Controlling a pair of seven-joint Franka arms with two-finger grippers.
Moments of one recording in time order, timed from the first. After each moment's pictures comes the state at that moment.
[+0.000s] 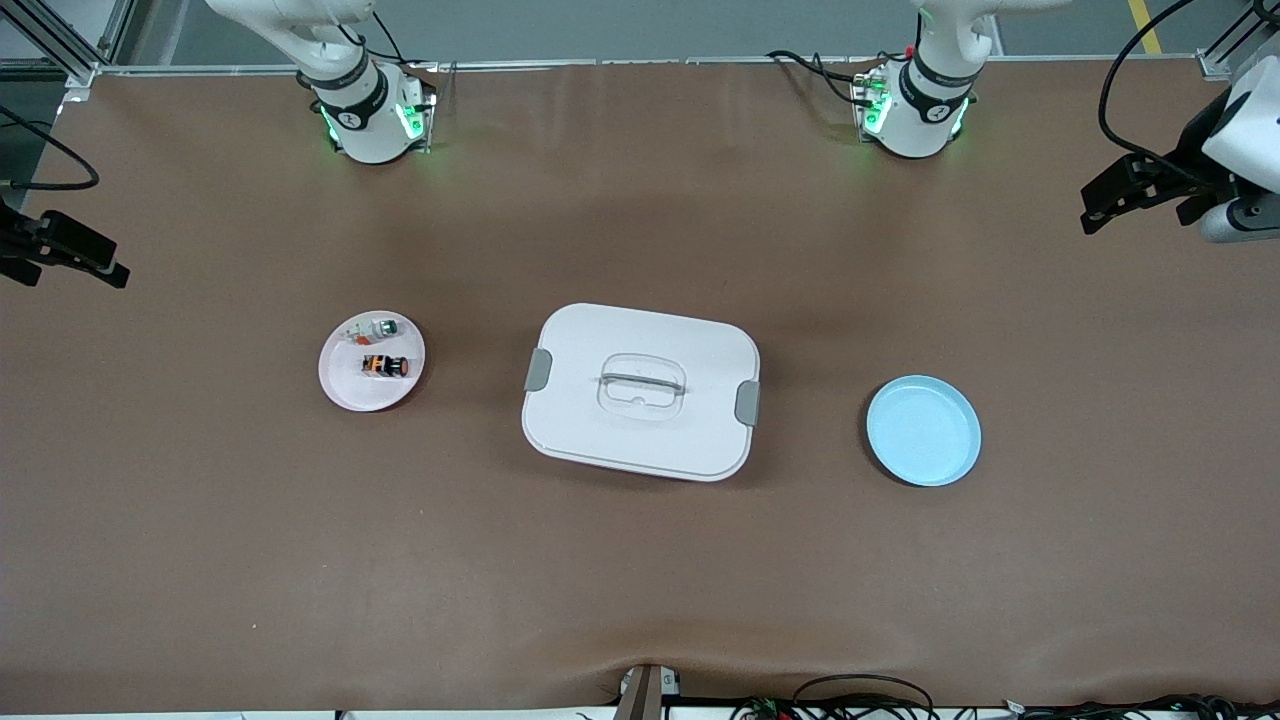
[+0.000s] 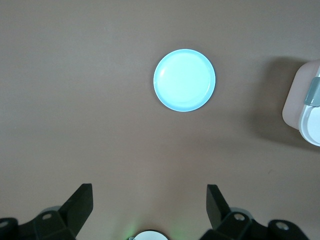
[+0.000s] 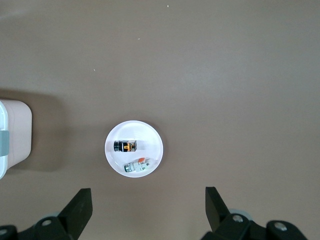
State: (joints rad) left arm -0.01 -0.06 -0.09 -1.57 0.04 1.46 -0.15; right arm -0.05 0.02 -0.02 -1.51 0.03 1.54 -0.03
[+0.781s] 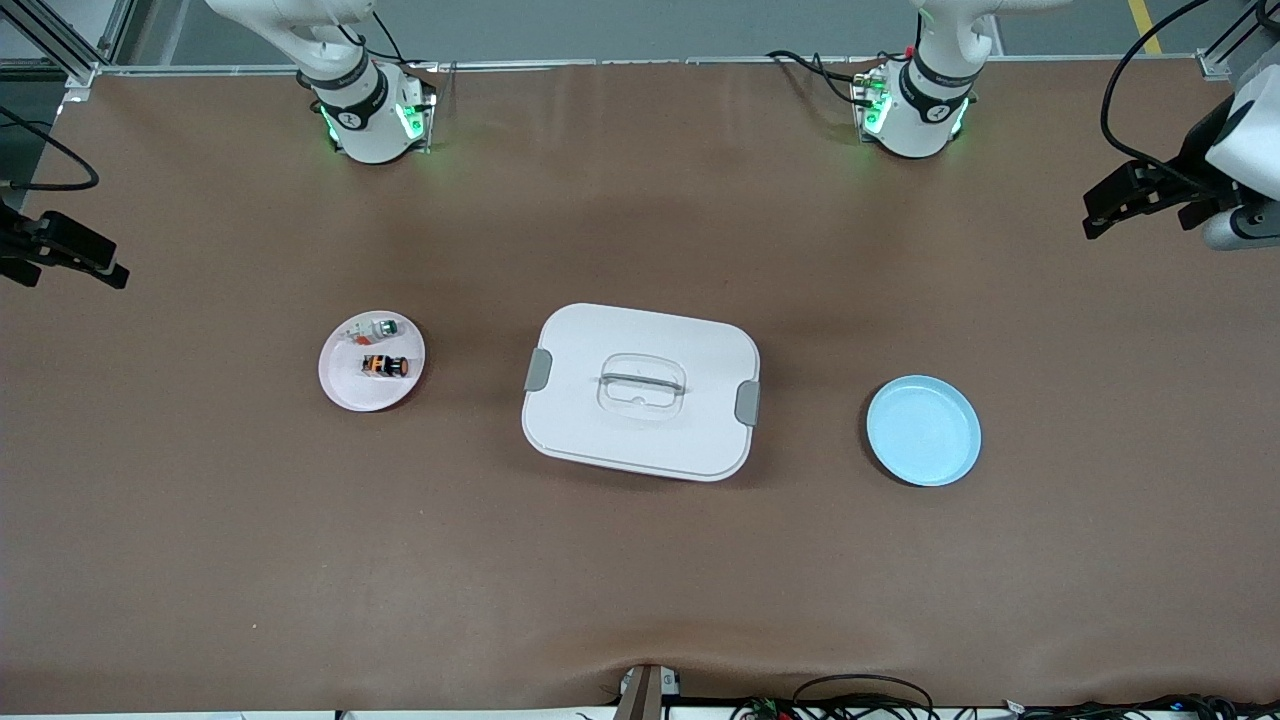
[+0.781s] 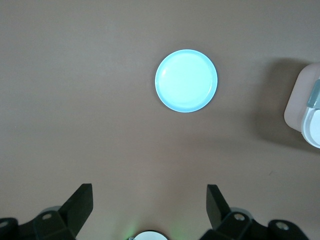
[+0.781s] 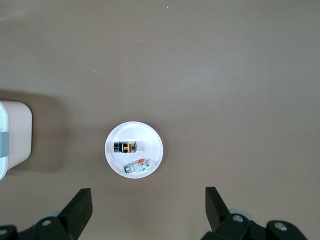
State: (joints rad) left arm 0.00 -0.05 -0.08 -1.56 0.04 1.46 -0.15; right arm -0.05 0.02 -0.02 -1.51 0.03 1.55 -0.02
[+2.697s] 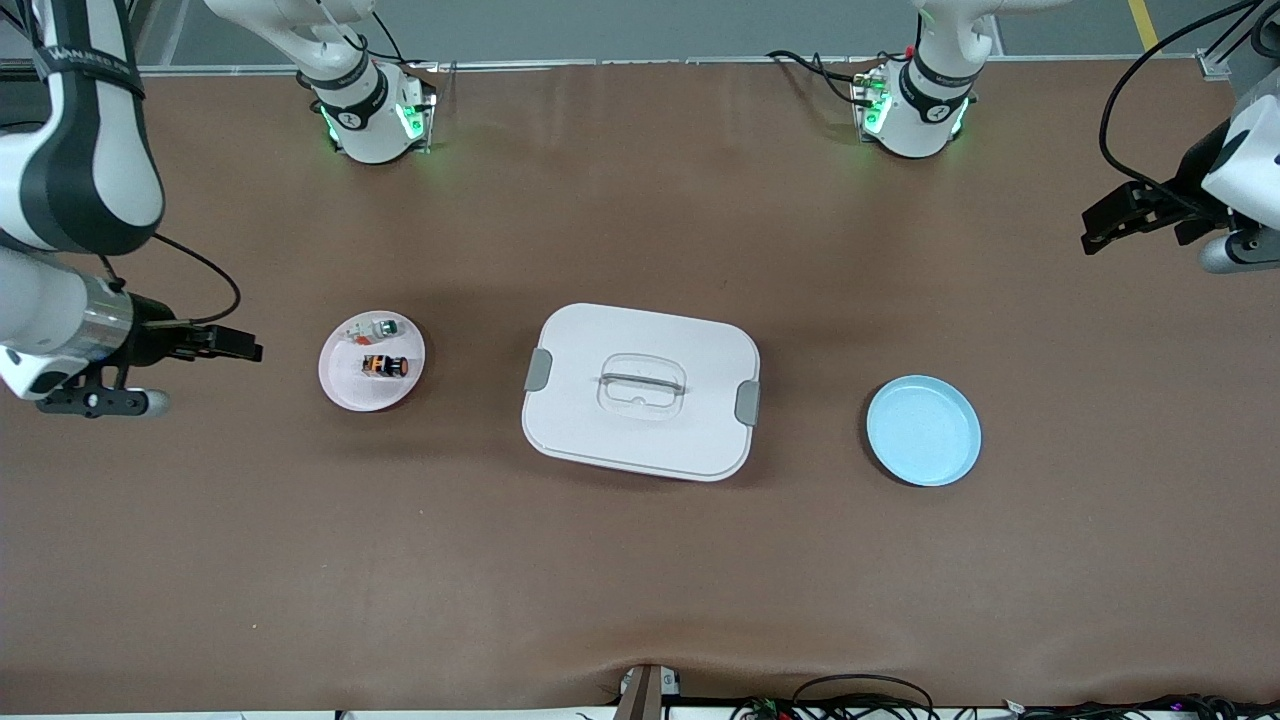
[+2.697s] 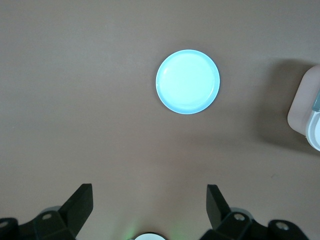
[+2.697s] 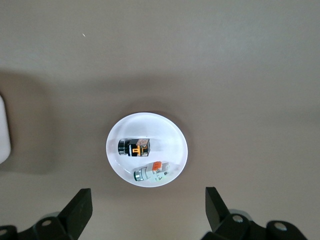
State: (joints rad) left arm 0.01 -0.02 -0.08 -1.56 0.04 1.48 -0.15; right arm -0.01 0.20 -0.02 -1.76 0.10 1.78 -0.01
